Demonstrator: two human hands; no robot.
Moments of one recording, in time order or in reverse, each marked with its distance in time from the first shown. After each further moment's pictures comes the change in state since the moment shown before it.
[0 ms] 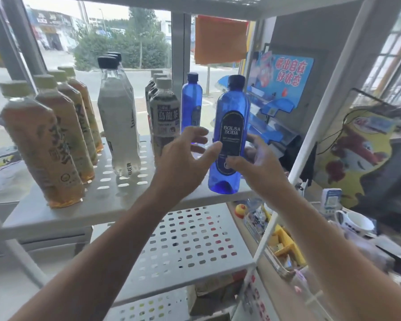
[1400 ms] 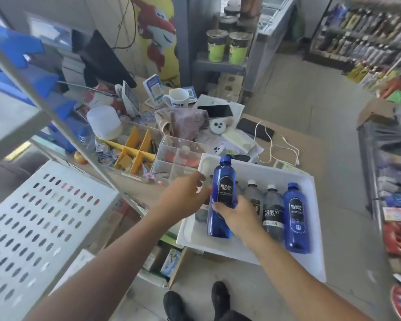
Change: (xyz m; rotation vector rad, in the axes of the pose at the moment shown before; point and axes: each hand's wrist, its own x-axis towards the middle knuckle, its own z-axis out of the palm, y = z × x) left_hand -0.215 0.043 0.313 0.181 -1.287 0.148; right_hand -0.348 0.169 -0.136 -0.050 0.850 1.028
